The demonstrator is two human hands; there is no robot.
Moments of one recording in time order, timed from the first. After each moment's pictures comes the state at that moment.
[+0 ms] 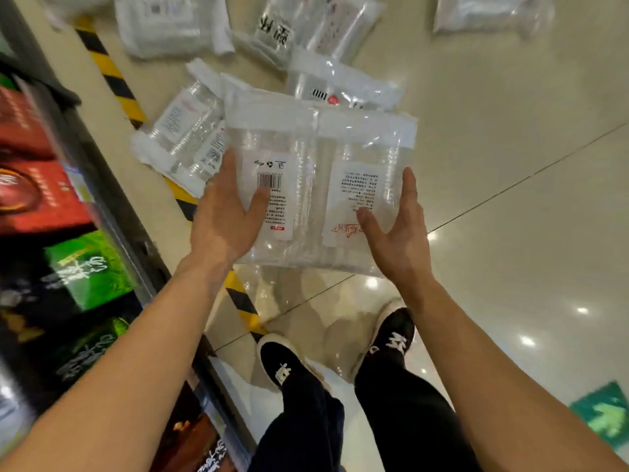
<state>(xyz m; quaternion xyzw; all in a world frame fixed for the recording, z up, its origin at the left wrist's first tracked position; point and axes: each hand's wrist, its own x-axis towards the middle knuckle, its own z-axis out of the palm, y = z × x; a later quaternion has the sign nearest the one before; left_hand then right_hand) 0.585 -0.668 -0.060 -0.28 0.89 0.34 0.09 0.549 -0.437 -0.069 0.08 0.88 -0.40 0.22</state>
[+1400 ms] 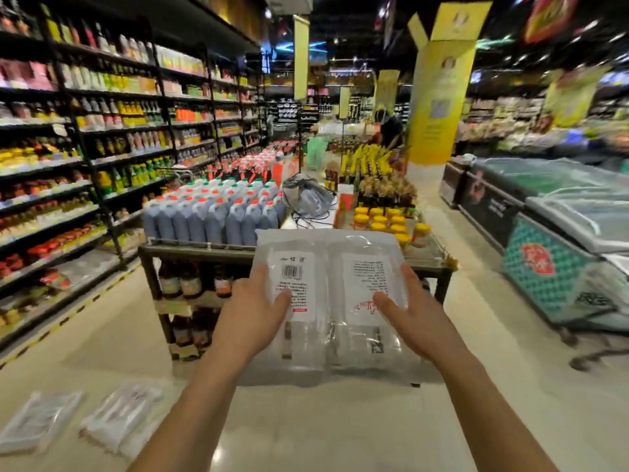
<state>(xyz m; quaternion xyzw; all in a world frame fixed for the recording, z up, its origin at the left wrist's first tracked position) 0.524 -0.136 0.763 0.31 0.88 0.35 -0.06 0.691 0.065 0.768 0.30 0.87 -0.32 -0.22</state>
